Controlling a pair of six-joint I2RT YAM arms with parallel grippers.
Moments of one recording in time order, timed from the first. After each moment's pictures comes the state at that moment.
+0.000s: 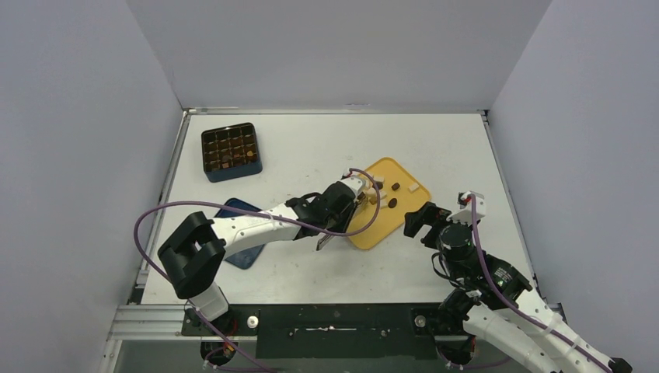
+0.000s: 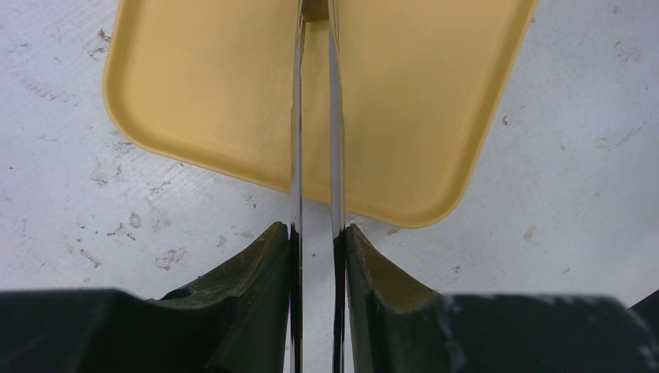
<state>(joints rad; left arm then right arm) -0.97 1.66 1.10 -0.30 -0.19 -0.36 0.76 0.47 0.62 -0.65 0.60 0.72</state>
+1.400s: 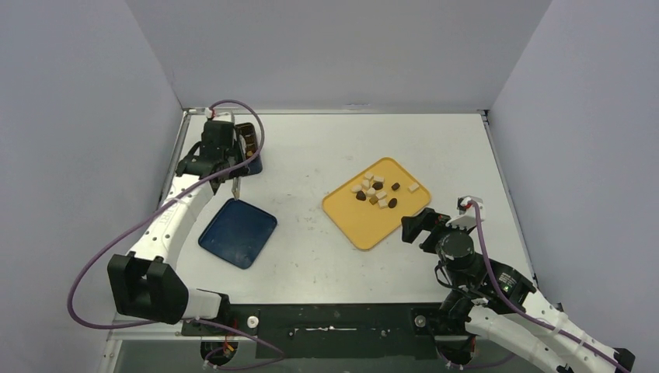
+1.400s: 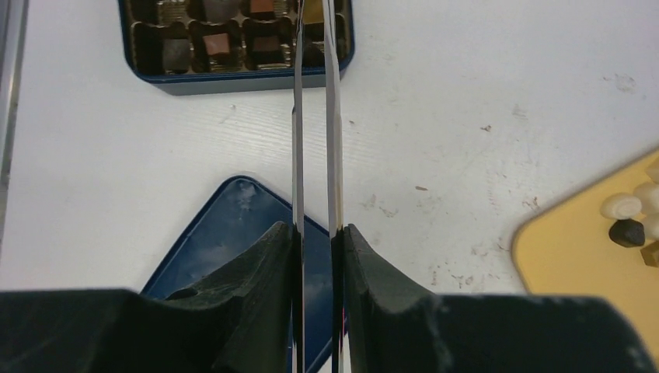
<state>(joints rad) -0.22 1.36 1.25 -0.63 -0.22 -0.34 0.89 0.42 0.61 -0.66 0.67 0.75</state>
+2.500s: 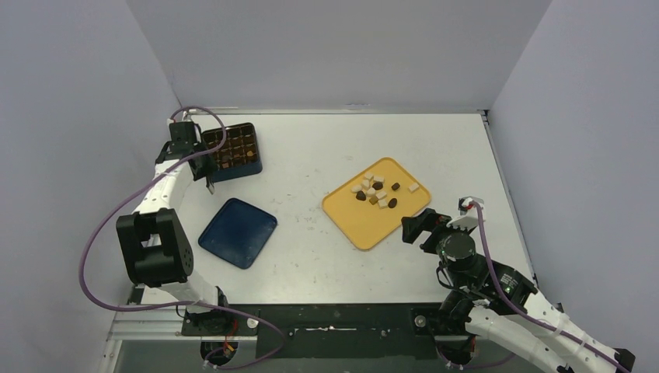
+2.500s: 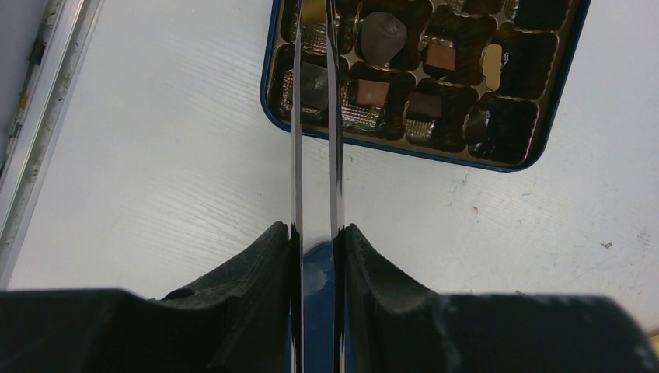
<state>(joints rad) 0.14 1.61 1.24 -0.48 -0.09 -0.33 0.90 0.41 0.61 -0.66 0.67 0.75</state>
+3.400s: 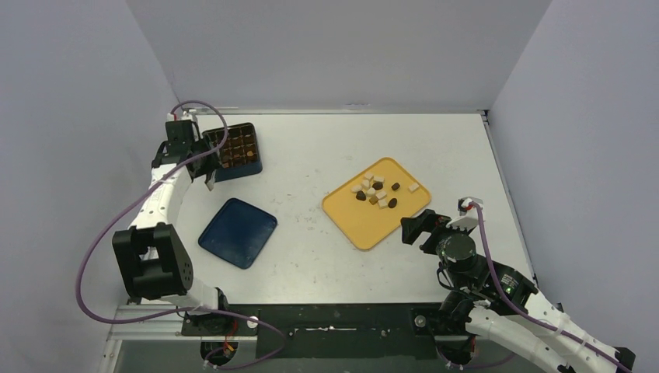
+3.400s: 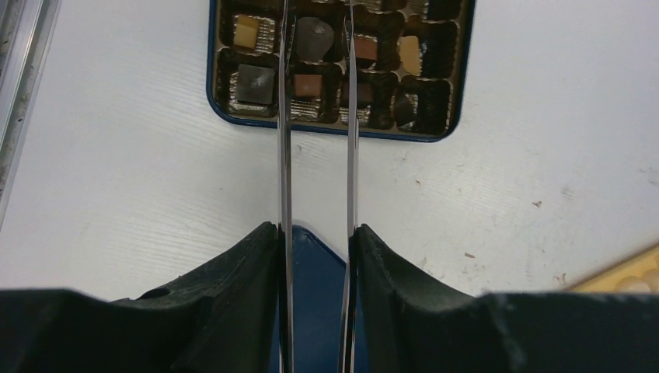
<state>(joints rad) 0.13 1.54 1.23 -0.49 0.01 -0.32 0.91 0.40 0.61 -0.66 0.67 0.75</state>
